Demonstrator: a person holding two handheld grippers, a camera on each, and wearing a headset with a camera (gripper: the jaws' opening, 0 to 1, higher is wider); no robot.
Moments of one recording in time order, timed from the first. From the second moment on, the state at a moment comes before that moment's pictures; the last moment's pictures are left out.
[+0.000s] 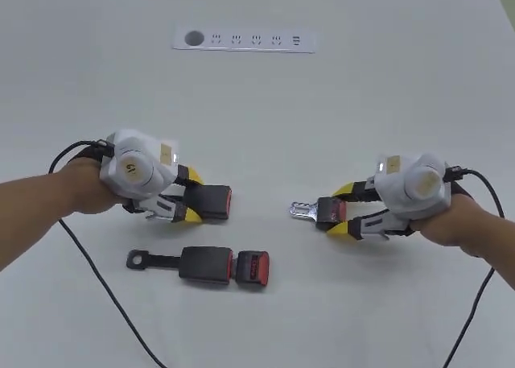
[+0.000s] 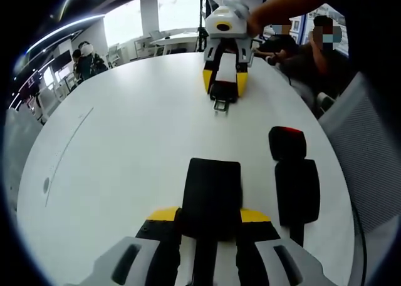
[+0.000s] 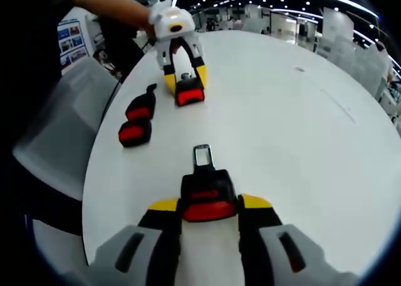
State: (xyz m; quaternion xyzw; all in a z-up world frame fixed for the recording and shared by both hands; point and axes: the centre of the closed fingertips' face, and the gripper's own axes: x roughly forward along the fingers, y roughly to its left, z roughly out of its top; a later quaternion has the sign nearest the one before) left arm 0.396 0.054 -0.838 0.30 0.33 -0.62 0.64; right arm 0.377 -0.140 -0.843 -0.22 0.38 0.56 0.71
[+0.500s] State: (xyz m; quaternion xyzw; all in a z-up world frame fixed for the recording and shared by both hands) left arm 0.399 0.051 -0.826 0.27 0.35 -0.59 0.67; right arm 0.376 -0.136 -0.842 -0.20 0.39 0.54 0.72
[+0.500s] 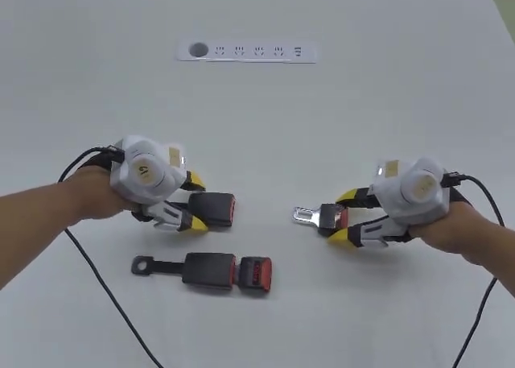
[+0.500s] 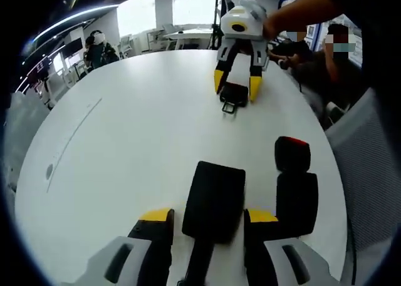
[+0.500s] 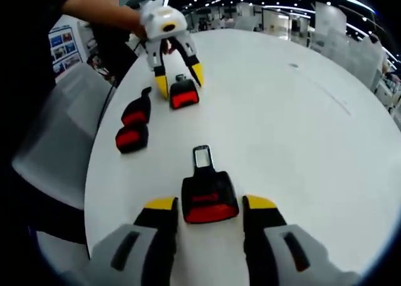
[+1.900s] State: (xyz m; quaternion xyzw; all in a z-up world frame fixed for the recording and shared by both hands) left arm 0.363 0.130 -0.743 0.06 0.29 -0.37 0.88; right arm 0.358 -0.105 -0.788 -0.09 0.28 0.38 0.88
